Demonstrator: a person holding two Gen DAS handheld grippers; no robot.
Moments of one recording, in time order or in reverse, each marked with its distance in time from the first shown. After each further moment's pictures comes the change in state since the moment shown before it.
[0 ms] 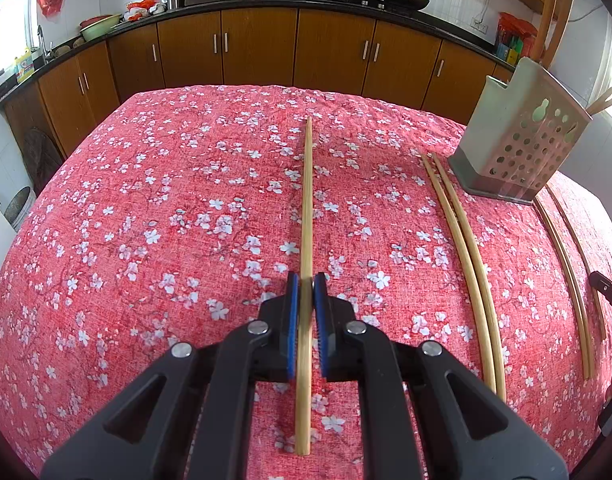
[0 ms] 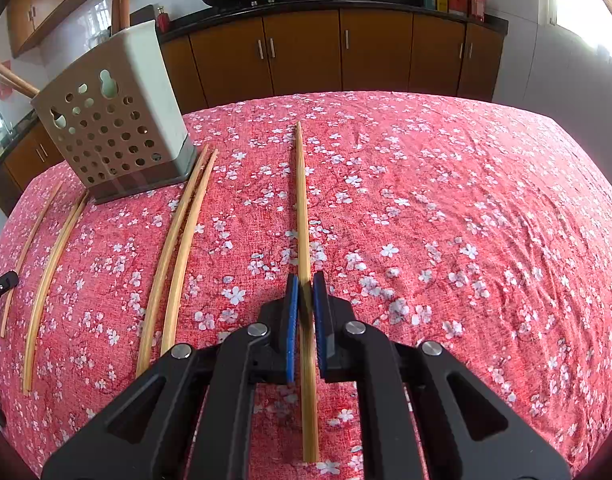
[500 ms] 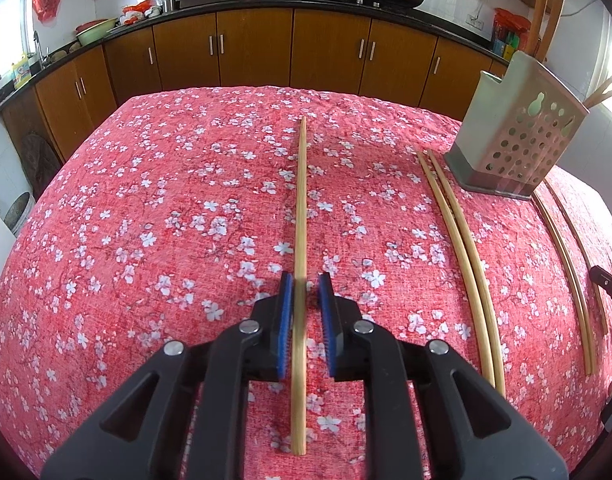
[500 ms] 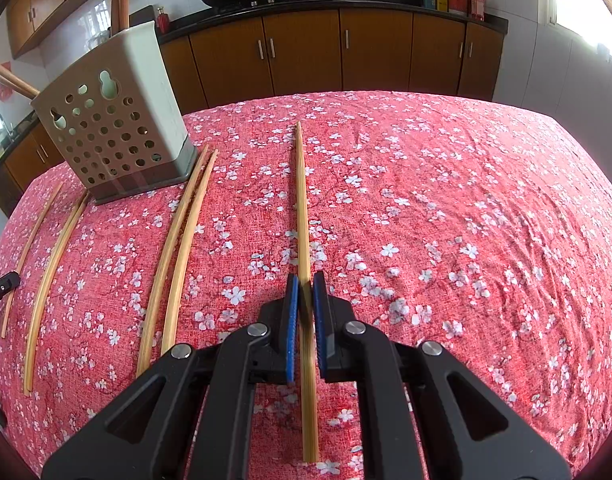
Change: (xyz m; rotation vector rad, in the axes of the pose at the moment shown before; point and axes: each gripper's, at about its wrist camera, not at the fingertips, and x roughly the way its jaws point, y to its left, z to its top) left arm 0.001 -0.006 -0.001 0.022 0.000 0.003; right arm 0.000 0.000 0.000 0.000 0.000 0.001
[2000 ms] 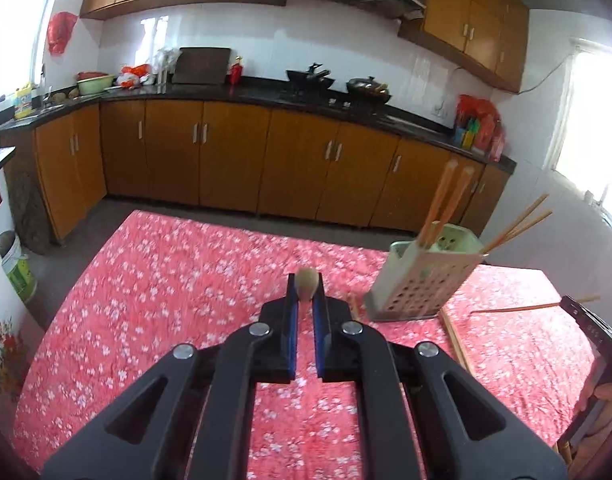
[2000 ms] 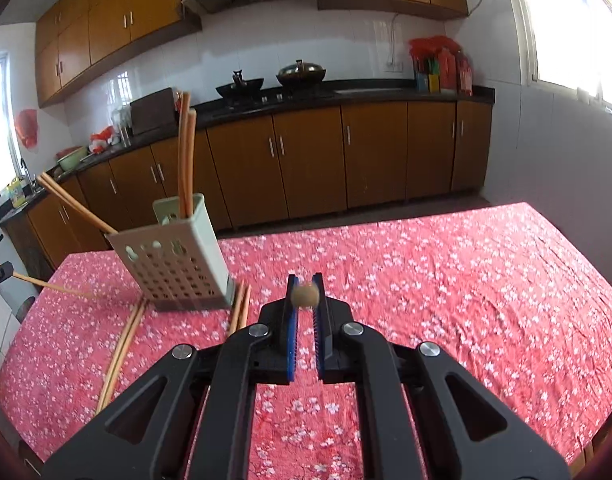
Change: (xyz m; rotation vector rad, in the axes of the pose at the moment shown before) left arm -0.143 0.000 0.068 -0.039 -0.316 -0.153; right arm -0.127 -0.001 0.050 0.005 -0.335 0.043
